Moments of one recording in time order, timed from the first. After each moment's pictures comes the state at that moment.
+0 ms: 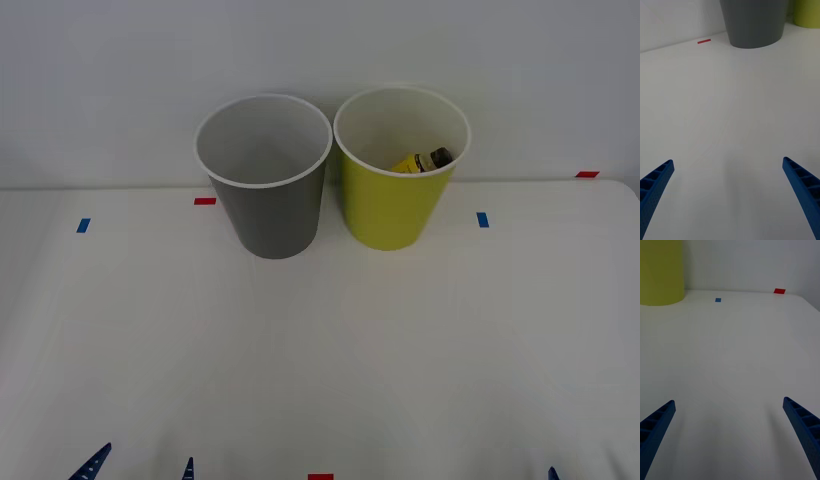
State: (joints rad) right arm 1.00 -0.36 0.13 -1.84 -0.15 -0.57 1.49; left arm 1.02 0.27 -0.27 -2.01 0.02 -0.29 -1.67
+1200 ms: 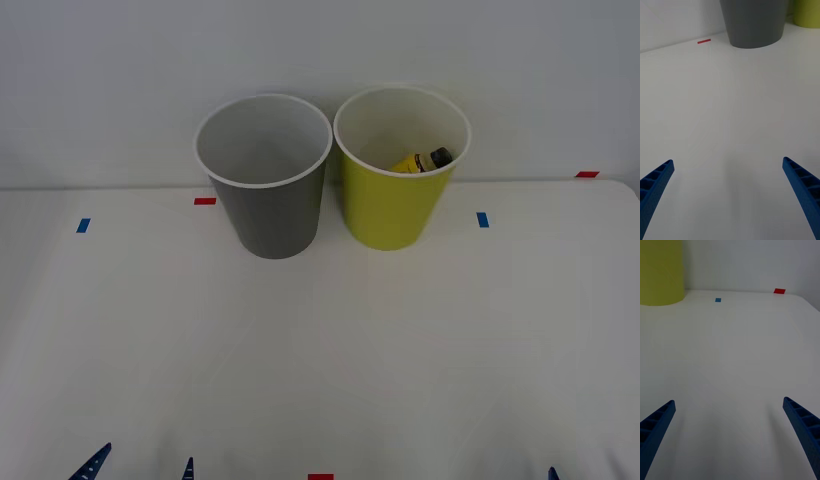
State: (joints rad) right arm 1.00 -0.36 0.13 -1.84 -0.15 -0.57 1.49; left arm 1.02 0.27 -0.27 -2.01 0.02 -0.29 -1.67
